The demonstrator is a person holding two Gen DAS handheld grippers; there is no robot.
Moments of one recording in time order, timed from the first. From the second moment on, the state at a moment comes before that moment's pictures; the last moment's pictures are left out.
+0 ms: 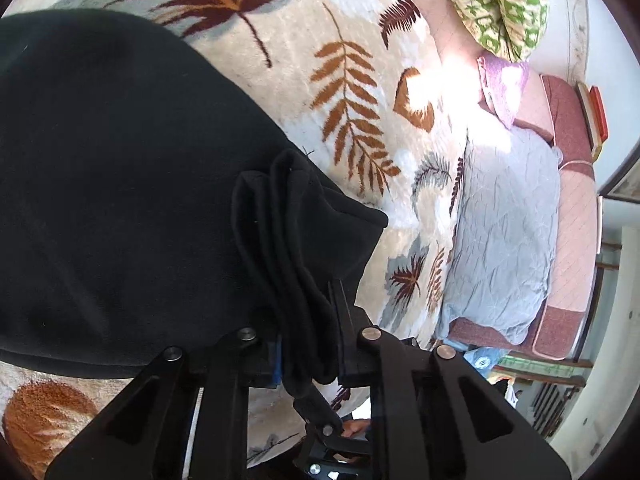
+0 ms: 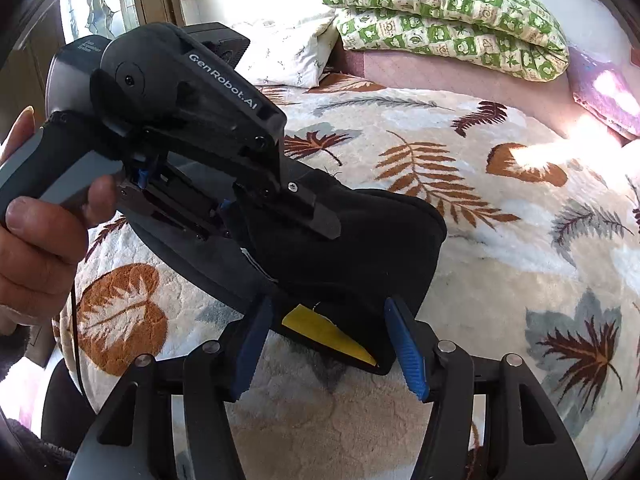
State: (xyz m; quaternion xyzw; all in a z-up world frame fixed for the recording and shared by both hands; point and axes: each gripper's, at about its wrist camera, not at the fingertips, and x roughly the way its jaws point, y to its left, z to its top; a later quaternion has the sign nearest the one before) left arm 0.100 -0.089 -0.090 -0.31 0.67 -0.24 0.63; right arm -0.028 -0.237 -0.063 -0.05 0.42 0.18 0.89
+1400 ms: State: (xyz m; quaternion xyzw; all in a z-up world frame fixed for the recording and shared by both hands) left arm 0.058 -0.016 -0.074 -0.32 0.62 -0.14 0.70; right arm -0.013 -0.274 -0.042 0.12 0.40 0.23 0.88
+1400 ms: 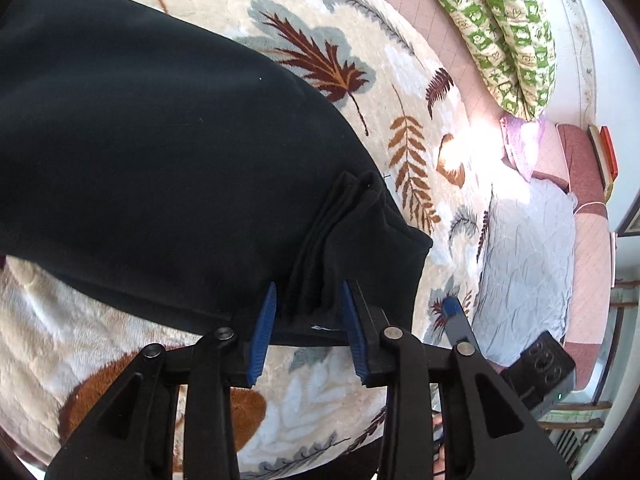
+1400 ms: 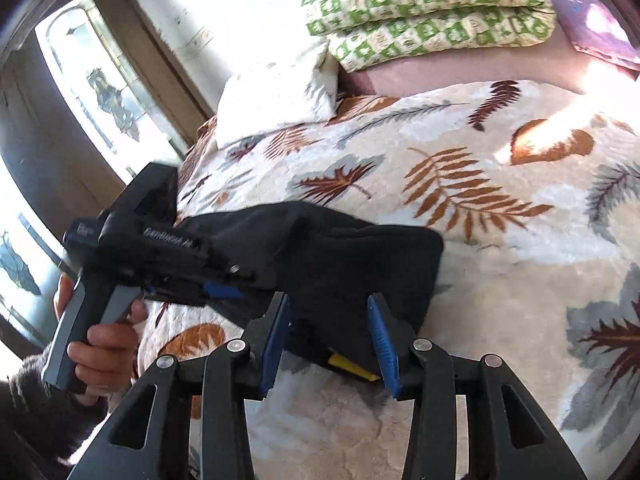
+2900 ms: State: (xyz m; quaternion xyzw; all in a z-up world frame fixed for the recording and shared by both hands) left arm 0.030 0.254 -0.030 -0.39 0.53 -0.02 0.76; right arm -0.001 0.020 -0.051 -0.10 0.45 0.34 0.82
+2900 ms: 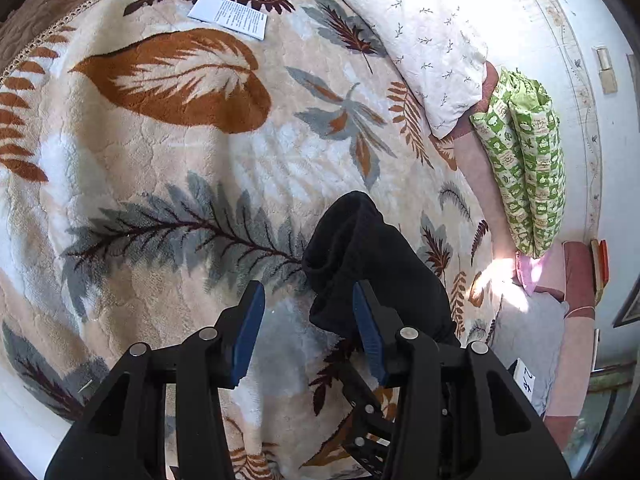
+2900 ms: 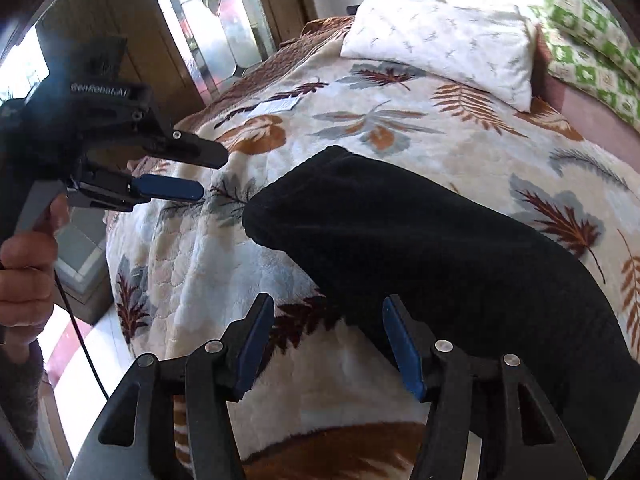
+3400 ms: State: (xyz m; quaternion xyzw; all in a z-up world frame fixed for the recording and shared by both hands) left arm 0.051 0.267 -0.055 -0.45 0.52 -0.03 0.73; right arm 0.022 0.070 -0.088 -0.23 0.40 0.27 0.85
